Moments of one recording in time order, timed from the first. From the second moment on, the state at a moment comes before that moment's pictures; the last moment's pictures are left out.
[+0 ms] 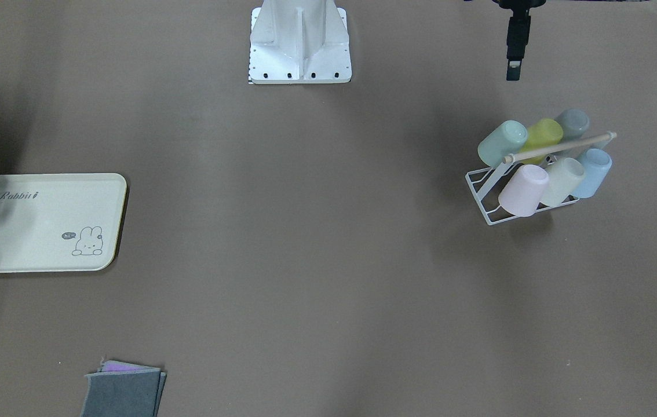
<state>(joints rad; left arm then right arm) -0.24 -1.28 -2.58 -1.55 -1.11 0.70 1.18 -1.45 1.34 -1.28 2.32 0.49</state>
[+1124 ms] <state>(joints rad) -0.09 -1.37 -2.29 -1.55 -0.64 0.92 1.18 -1.45 1.32 -1.28 2.32 0.49</state>
